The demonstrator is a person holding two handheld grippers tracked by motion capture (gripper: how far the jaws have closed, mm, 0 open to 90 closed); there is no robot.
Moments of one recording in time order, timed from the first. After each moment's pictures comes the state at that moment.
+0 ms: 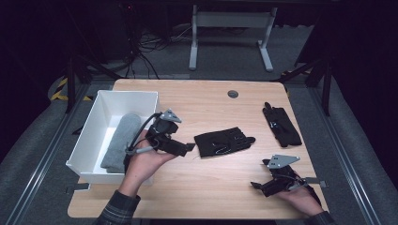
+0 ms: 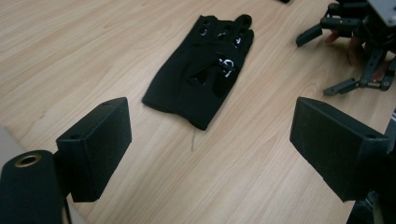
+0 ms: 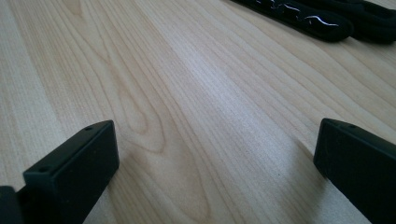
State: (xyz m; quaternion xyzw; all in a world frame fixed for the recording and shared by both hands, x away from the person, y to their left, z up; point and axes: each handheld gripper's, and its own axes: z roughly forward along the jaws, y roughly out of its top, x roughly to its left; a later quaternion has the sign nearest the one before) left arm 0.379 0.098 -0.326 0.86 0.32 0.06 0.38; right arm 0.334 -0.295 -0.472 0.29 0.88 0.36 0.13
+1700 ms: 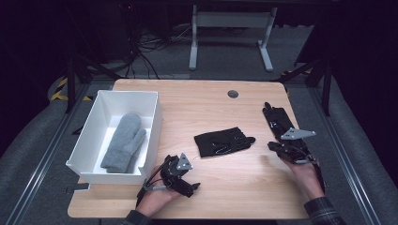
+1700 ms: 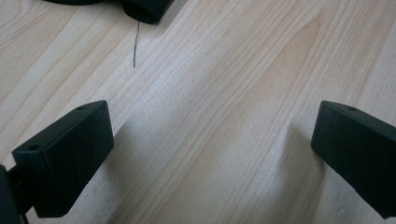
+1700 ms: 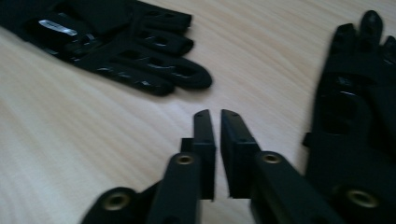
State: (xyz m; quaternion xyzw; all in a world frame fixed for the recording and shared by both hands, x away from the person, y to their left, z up) left arm 0.343 0.080 -0.477 0.90 0.25 0.09 0.35; right arm 0.388 -0.331 -0.425 0.40 0.83 0.34 0.21
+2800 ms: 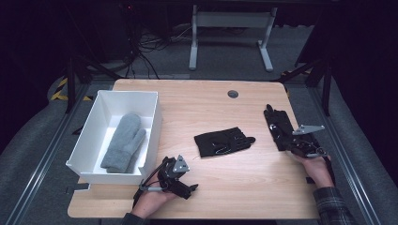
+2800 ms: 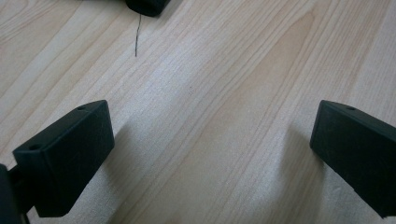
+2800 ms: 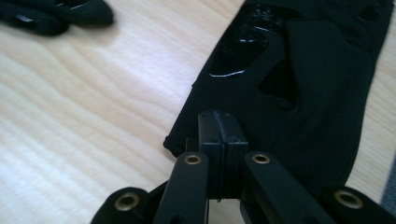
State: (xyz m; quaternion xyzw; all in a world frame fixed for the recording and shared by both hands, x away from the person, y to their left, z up) left arm 0.338 0.085 -0.479 0.89 0.25 0.09 0.36; right arm 0.413 -0.384 -0.445 0.43 0.84 0.28 0.19
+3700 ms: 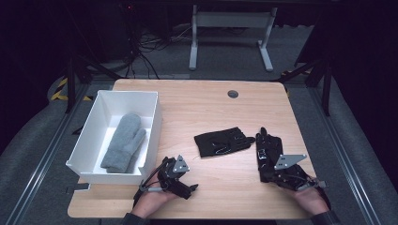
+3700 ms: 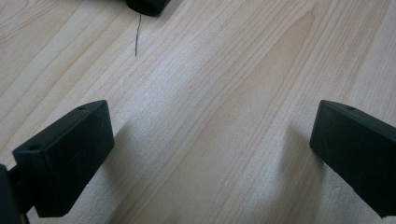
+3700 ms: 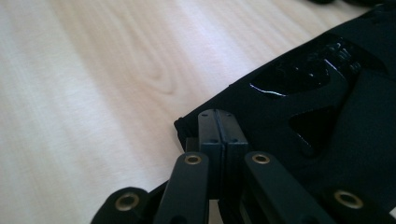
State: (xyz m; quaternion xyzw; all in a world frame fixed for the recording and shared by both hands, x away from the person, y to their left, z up) left arm 0.338 0.085 -0.479 0.89 0.25 0.09 0.36; right arm 0.317 -0.308 -0.444 0.29 0.91 0.28 0.11
